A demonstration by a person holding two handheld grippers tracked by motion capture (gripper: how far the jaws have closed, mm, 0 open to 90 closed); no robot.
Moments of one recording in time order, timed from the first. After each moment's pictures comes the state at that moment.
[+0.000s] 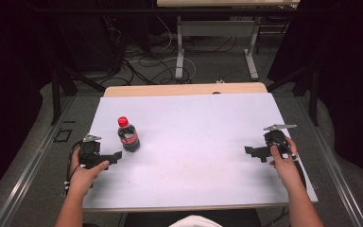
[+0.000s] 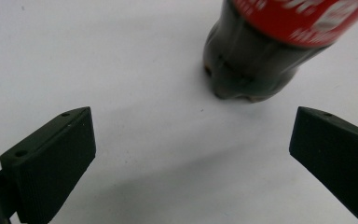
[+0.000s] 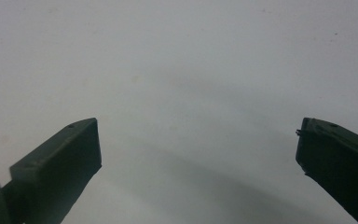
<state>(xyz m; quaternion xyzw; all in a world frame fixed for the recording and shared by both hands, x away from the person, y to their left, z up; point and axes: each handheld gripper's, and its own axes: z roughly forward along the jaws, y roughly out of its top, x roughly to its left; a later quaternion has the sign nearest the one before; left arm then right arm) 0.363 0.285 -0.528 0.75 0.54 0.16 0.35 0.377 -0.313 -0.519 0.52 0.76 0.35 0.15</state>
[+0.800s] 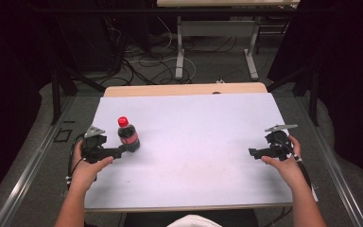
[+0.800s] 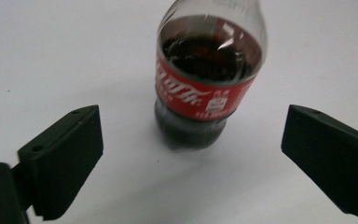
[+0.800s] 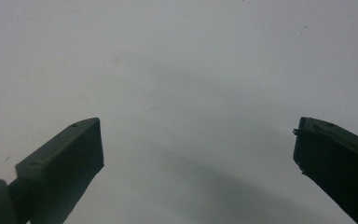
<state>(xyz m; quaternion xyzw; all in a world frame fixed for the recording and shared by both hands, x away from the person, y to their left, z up) 0.365 0.257 -0.496 0.75 0.50 0.18 0.40 0.373 -0.315 -0.514 0.53 0.77 0.31 0.18</state>
